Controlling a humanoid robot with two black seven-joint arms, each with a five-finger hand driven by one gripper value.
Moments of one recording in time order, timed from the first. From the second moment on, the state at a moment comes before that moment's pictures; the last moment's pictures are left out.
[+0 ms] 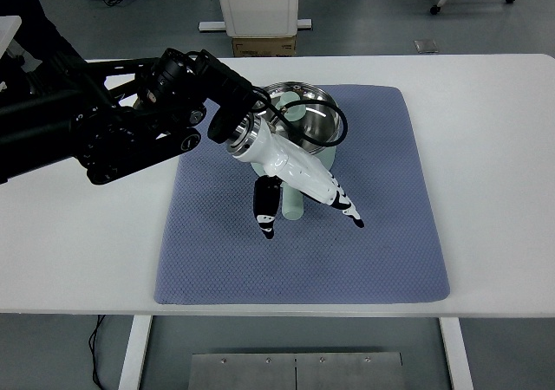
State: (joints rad) left arm -1.42 0.23 -0.03 -1.09 1.66 -0.56 -0.61; right arm -0.01 0.00 0.47 0.10 -0.45 -0.04 0.04
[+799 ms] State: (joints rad) left arm -1.38 0.22 0.00 -1.07 1.76 -0.53 -0.61; right arm -0.01 0.00 0.47 0.10 -0.45 -0.04 0.04
